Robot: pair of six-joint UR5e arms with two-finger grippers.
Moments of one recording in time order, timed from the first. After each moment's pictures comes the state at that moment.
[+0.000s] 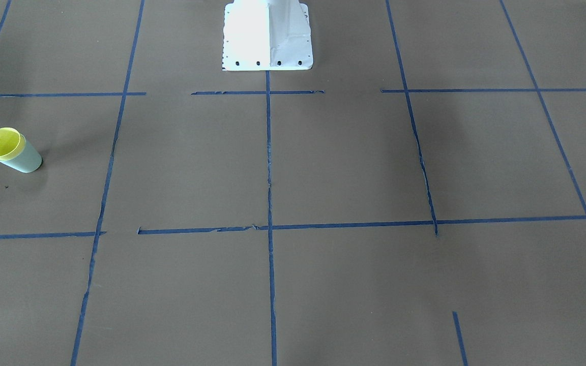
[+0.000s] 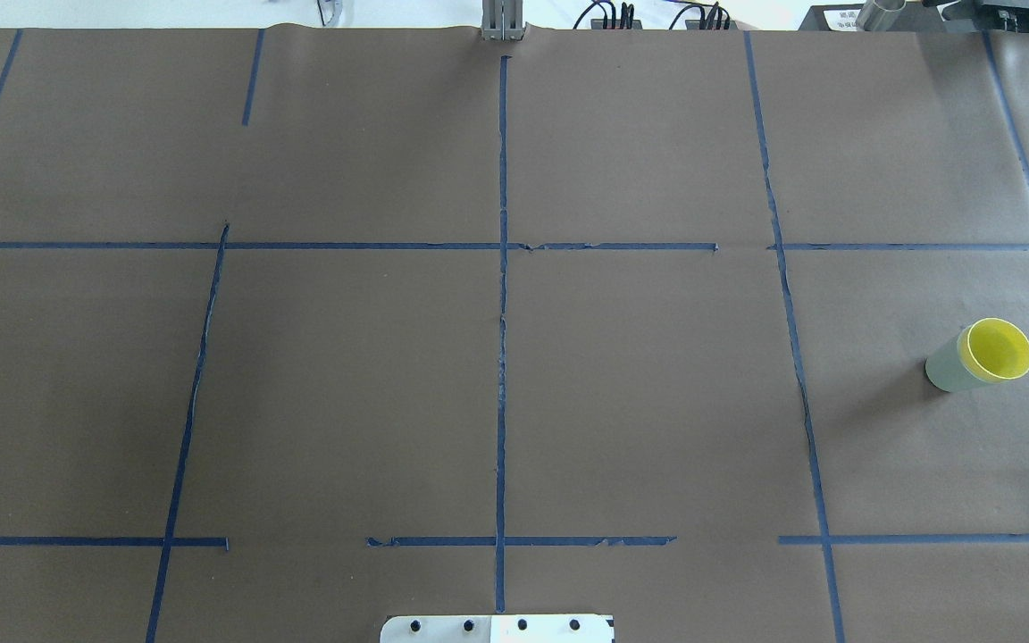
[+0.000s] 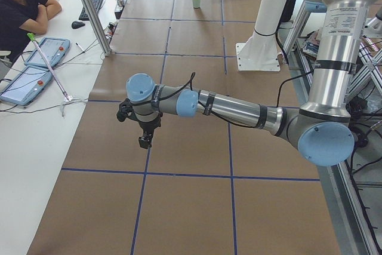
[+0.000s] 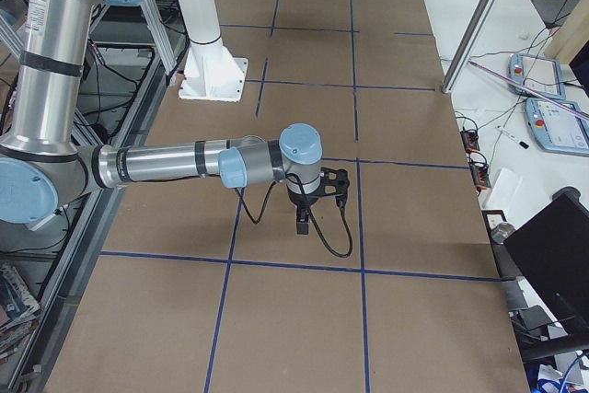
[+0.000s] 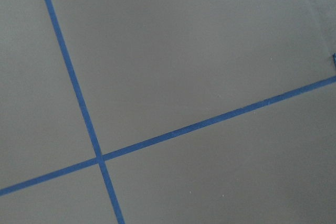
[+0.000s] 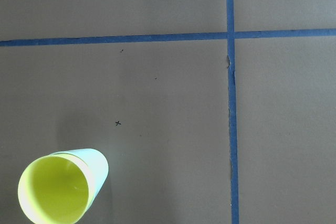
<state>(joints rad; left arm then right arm) -1.53 -1.63 -1.69 -1.47 -2.40 0.12 1.44 -1.80 1.92 -1.48 2.35 0.24</state>
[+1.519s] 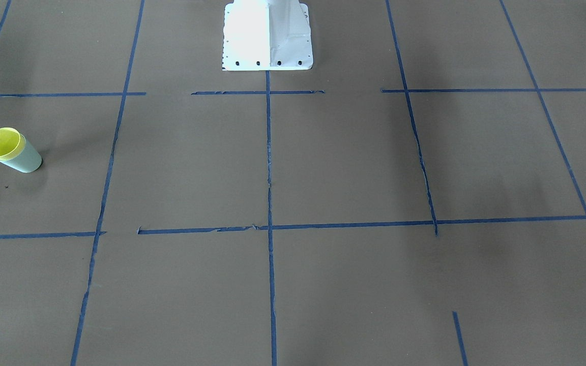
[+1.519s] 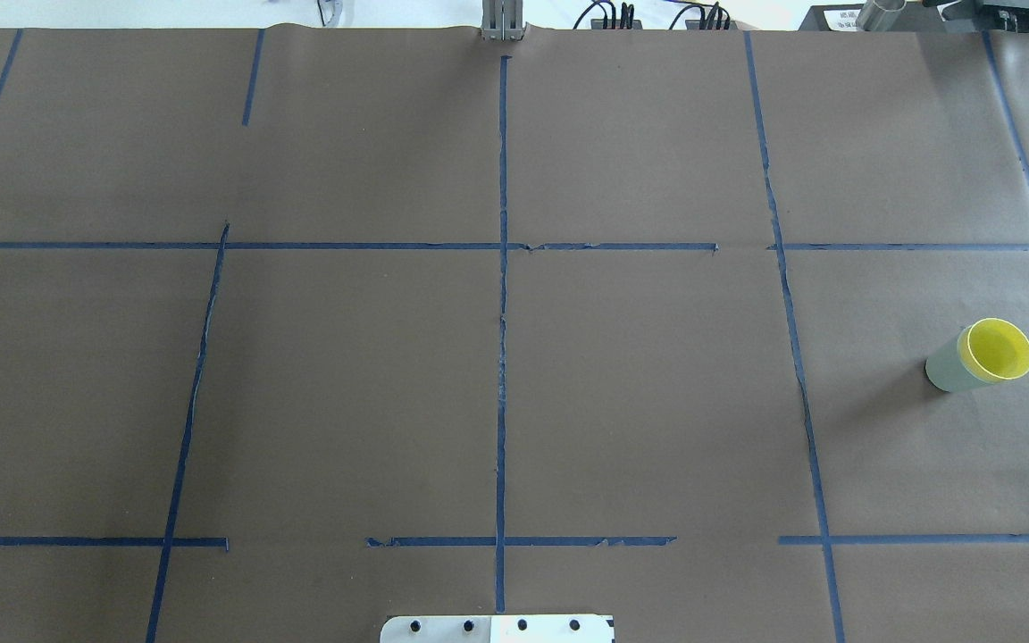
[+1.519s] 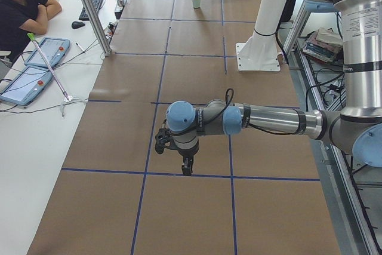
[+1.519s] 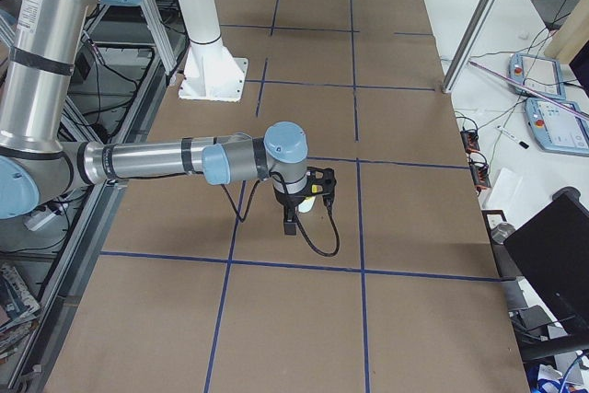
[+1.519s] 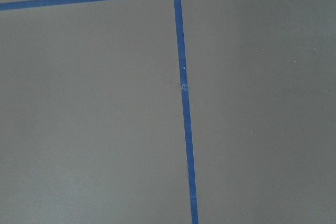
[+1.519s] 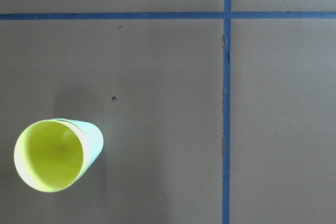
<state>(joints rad) -1.56 -1.38 -1.86 -1.37 -2.37 0.13 1.45 -1.87 1.98 -1.49 2.33 0.21</state>
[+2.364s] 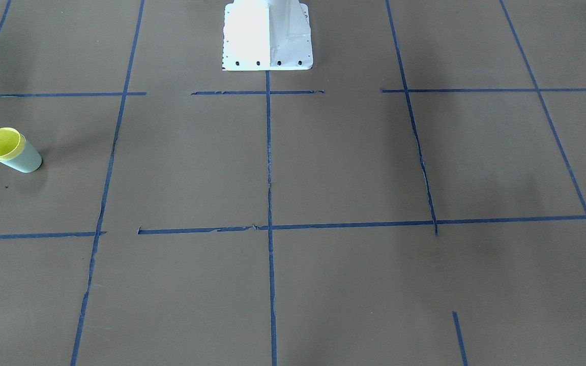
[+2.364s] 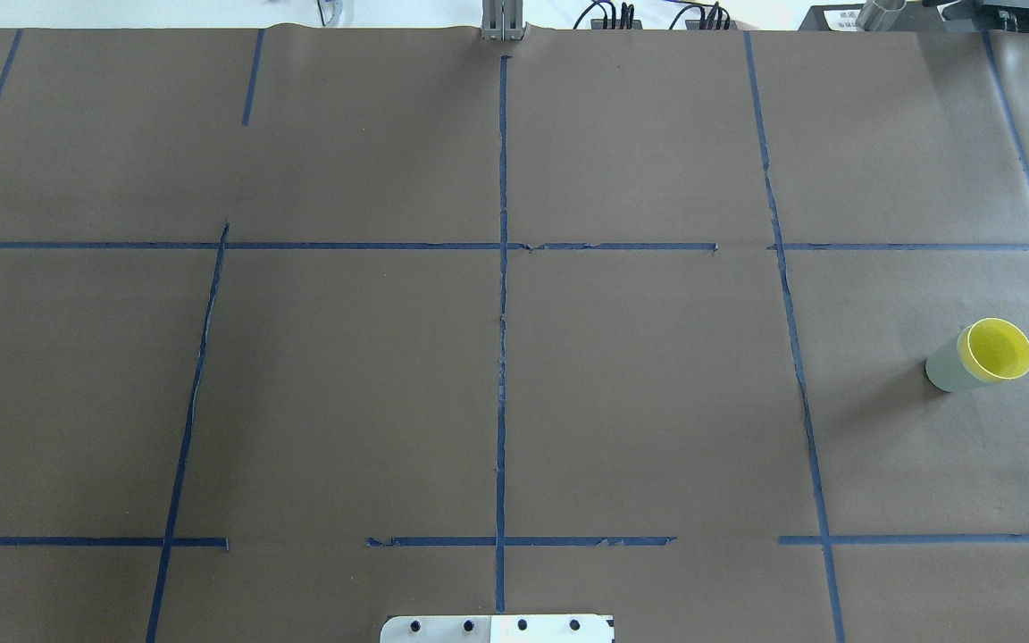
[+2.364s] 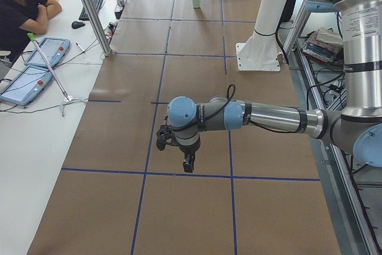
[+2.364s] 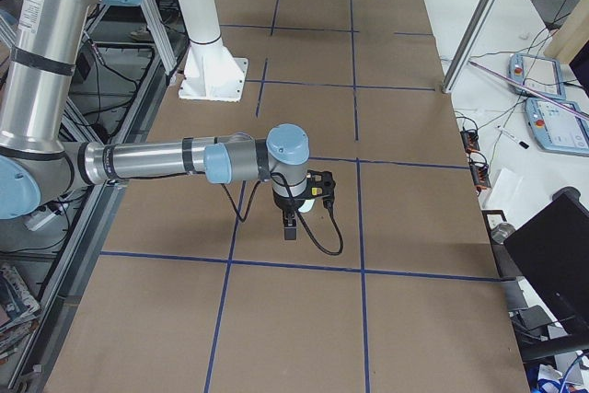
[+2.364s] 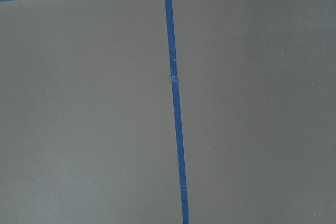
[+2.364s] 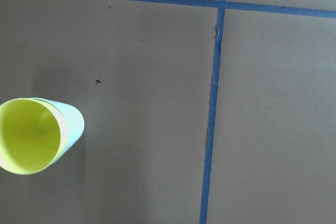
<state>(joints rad) -1.55 -1.38 -1.87 -1.36 -2.37 0.14 1.44 -1.87 1.98 -1.54 2.30 0.11</state>
